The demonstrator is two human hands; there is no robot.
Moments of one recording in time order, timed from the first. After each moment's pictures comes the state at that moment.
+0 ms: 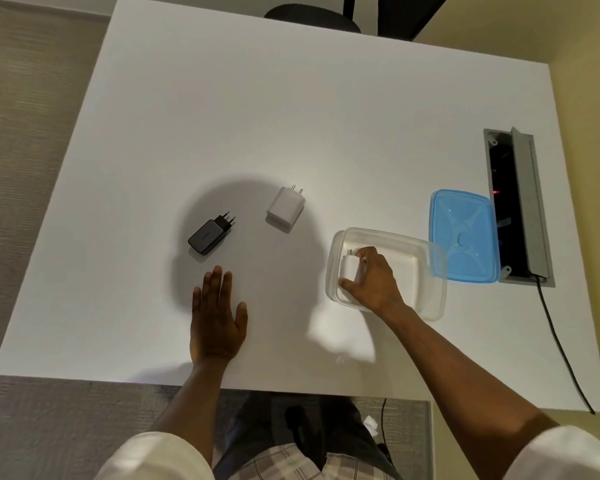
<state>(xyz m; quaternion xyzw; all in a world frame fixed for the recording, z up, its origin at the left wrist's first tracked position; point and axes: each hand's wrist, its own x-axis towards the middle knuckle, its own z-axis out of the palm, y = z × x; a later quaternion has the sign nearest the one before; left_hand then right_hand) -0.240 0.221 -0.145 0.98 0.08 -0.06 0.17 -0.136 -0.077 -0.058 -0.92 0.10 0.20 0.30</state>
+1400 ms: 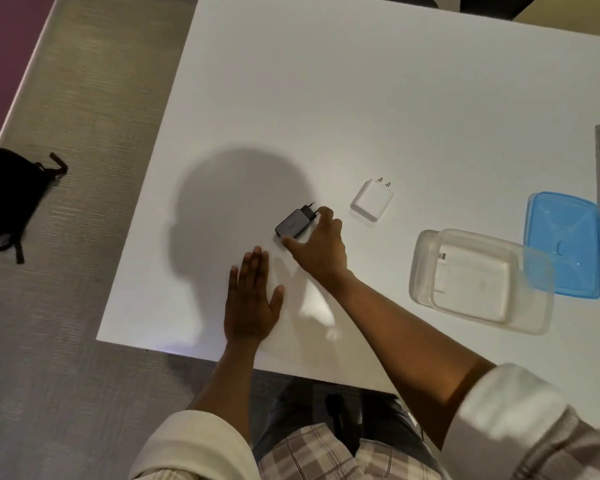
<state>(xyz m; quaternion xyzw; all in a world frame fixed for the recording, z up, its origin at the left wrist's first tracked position) -0.237 0.319 -0.142 0.98 0.07 -0.07 0.17 -0.111 0.187 -0.050 -0.89 0.10 0.20 0.40</state>
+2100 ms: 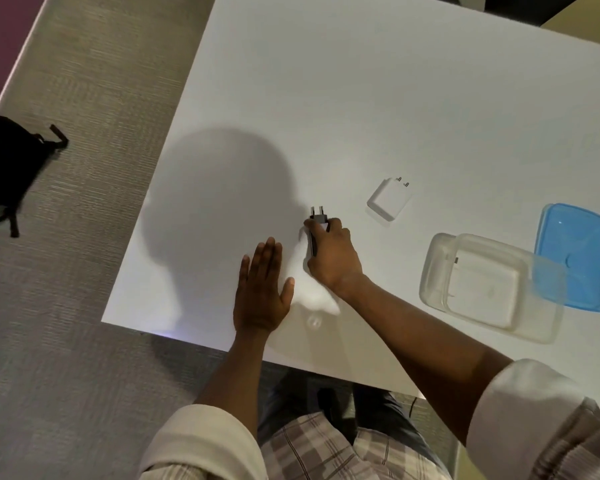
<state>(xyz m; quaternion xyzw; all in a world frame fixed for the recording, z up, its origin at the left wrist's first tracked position) -0.238 0.322 -0.147 0.98 0.07 -0.05 0.17 -0.121 0.185 -0.061 -0.94 -0.10 0.26 0.20</state>
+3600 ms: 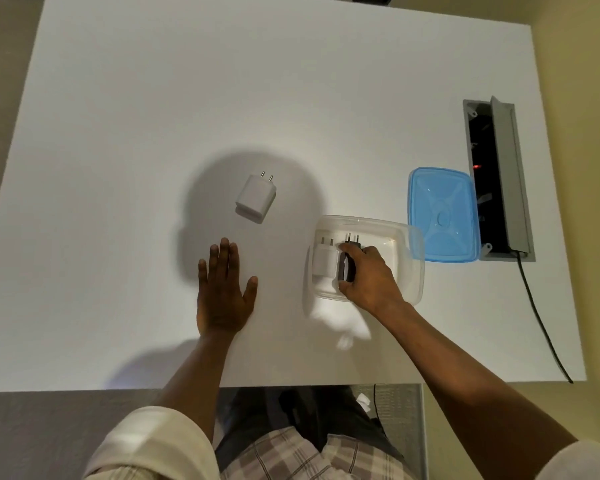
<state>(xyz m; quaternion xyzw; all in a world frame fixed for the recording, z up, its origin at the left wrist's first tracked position) -0.194 0.168 -0.142 0.99 0.02 -0.10 0.13 -0.149 -0.111 -0.048 -0.93 0.06 0.26 0.24</state>
